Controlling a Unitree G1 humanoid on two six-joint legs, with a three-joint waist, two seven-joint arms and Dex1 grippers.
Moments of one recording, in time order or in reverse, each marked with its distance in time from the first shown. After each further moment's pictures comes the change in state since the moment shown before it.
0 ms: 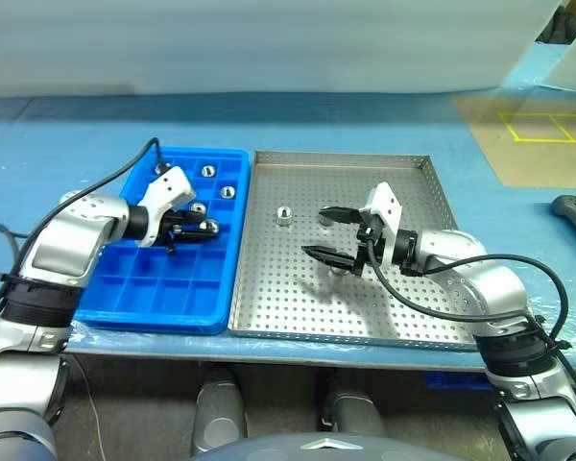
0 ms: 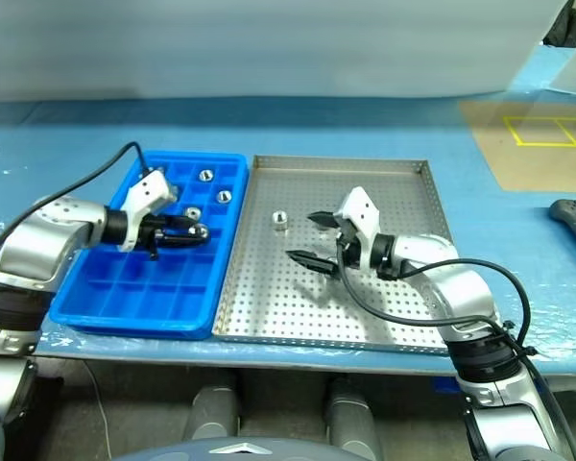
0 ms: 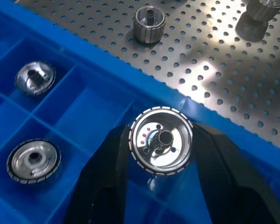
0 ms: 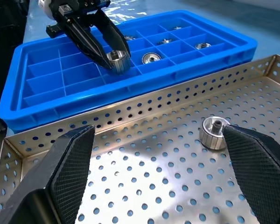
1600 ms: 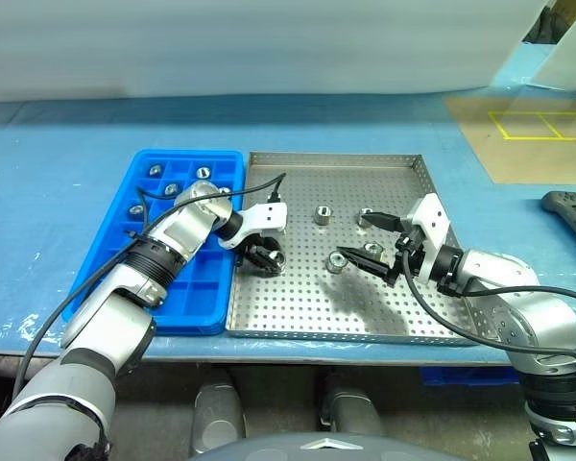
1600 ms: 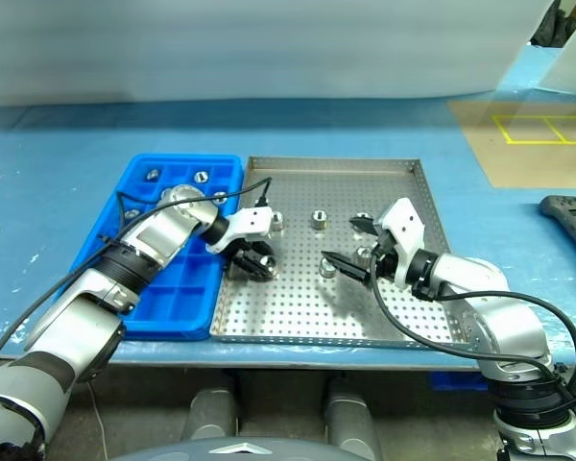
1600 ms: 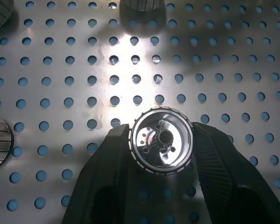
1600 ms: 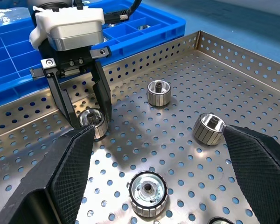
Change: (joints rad) left arm -0.348 -0.355 -0.438 0.450 0.289 -0.402 -0.278; right arm 0.218 -0.093 -0.182 -0.186 0.040 0.053 -0.136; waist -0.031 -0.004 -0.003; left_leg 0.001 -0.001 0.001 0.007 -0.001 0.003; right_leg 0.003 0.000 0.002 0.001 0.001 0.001
